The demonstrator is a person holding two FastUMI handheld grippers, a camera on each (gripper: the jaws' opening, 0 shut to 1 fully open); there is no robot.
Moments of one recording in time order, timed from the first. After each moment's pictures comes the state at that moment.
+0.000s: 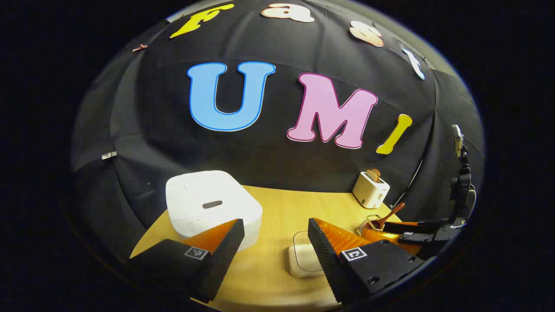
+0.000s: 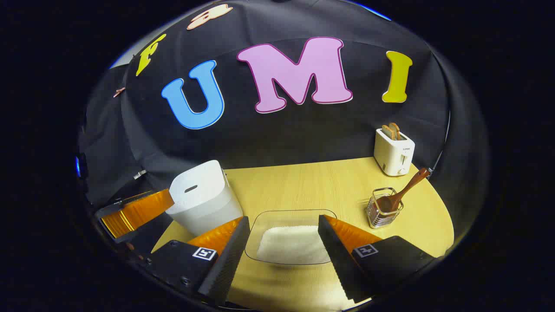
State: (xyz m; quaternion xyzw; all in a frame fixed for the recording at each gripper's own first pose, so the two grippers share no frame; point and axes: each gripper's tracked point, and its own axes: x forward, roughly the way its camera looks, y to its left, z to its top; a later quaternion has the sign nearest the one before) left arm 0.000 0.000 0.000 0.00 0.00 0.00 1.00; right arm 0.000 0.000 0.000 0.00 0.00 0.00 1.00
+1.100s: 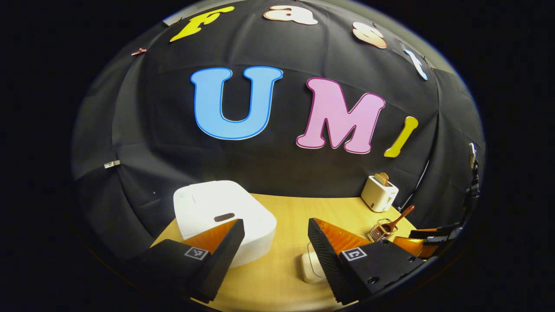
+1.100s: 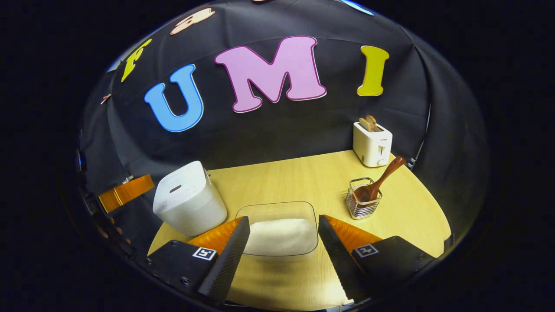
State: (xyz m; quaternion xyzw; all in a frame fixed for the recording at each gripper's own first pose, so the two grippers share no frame) left arm 0.020 0.036 0.021 0.02 -0.02 0.02 1.00; right arm -0.023 -0.045 -0.015 0.03 0.00 -0.06 1.00
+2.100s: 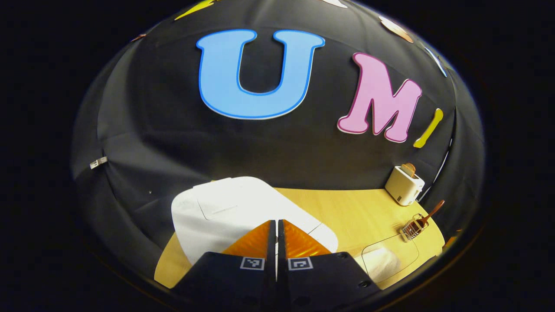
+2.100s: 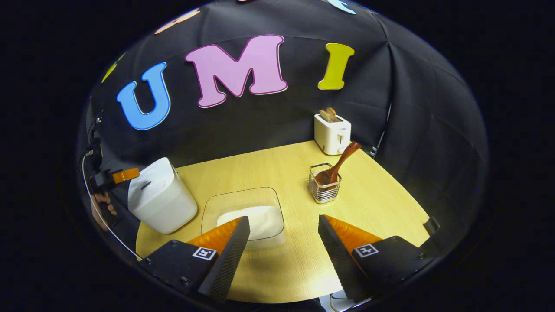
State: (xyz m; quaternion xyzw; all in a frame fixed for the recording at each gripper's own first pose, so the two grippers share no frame) left arm 0.147 0.139 -0.001 0.01 0.06 0.01 1.00; right arm -0.063 -0.079 -0.044 0.05 0.03 -0.19 0.98
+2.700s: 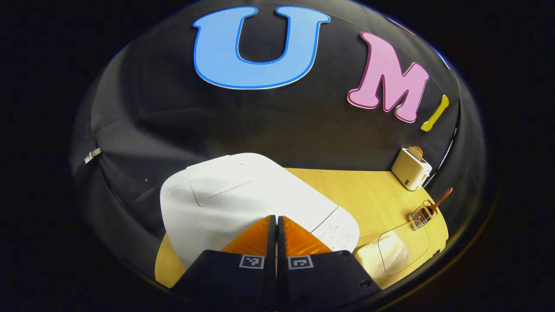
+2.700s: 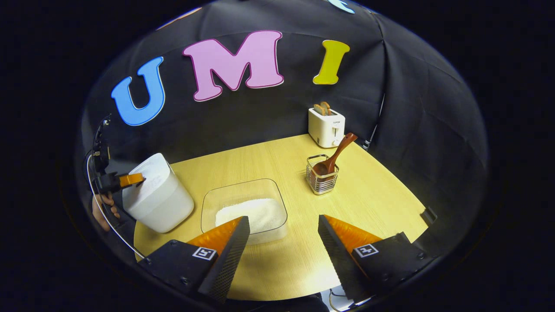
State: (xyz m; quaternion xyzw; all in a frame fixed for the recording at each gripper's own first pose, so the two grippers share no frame) left arm 0.165 0.150 -0.032 0.02 0.11 0.02 0.99; right arm -0.058 -0.059 -0.056 0.05 0.04 -0.21 0.98
